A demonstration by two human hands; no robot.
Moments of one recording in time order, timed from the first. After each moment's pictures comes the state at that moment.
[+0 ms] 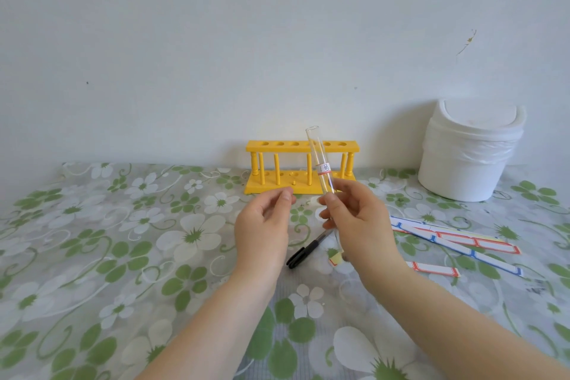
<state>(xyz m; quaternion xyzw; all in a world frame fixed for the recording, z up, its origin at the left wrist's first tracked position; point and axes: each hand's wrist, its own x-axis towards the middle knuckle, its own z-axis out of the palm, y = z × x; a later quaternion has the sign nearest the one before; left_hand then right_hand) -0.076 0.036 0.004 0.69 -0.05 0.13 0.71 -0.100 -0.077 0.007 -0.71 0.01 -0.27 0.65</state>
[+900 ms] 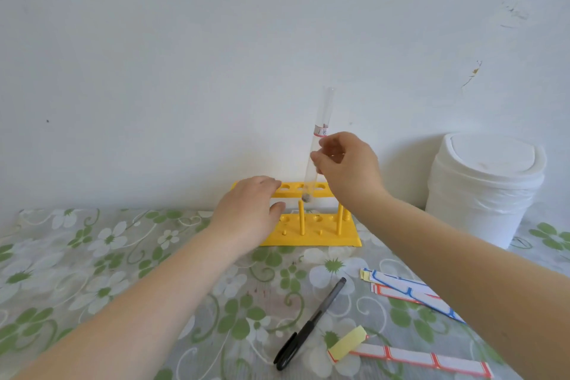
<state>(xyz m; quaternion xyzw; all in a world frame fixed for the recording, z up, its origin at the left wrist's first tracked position) 0.055 0.032 0.062 0.95 -0.25 0.15 0.15 0.029 -0.126 0.093 -0.79 0.02 -0.33 0.52</state>
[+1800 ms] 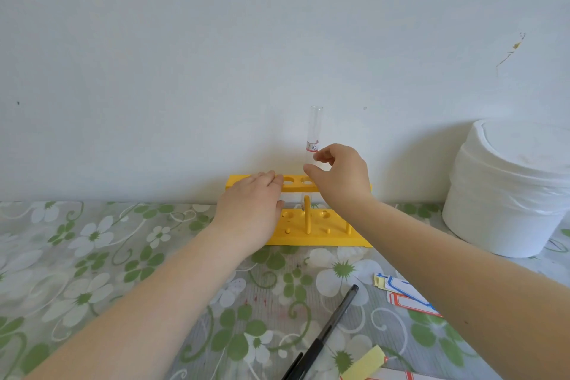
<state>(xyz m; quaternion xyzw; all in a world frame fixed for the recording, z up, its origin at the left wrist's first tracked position) 0.092 0.024 0.037 0.95 -0.26 0.16 0.04 0.088 -0.129 0.047 -0.86 0.08 -0.31 0.40</state>
